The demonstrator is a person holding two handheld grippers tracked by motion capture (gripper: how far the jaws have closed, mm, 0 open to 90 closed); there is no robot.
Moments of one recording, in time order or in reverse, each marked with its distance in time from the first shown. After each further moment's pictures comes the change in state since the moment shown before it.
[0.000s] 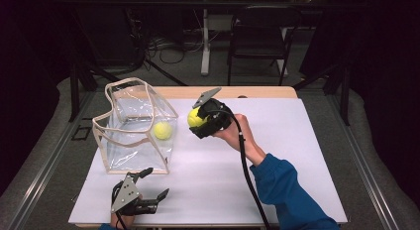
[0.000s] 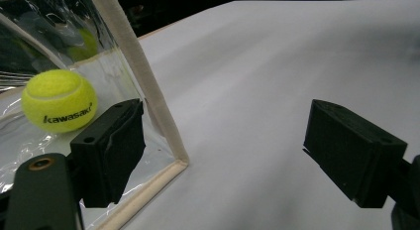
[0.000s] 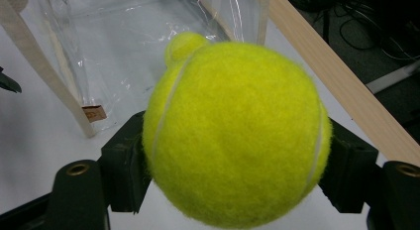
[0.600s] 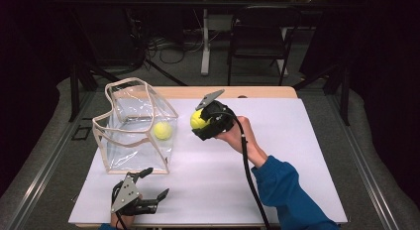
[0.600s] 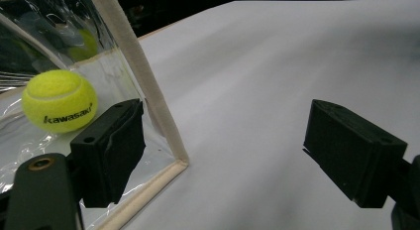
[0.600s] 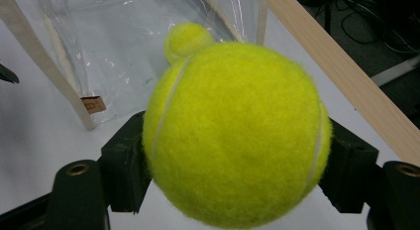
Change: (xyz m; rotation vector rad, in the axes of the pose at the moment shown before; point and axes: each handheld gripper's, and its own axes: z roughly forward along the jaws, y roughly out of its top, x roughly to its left) left arm 0.000 0.000 0.000 0.000 0.000 0.000; right arm -0.001 -0.009 0.000 0.008 0.004 0.015
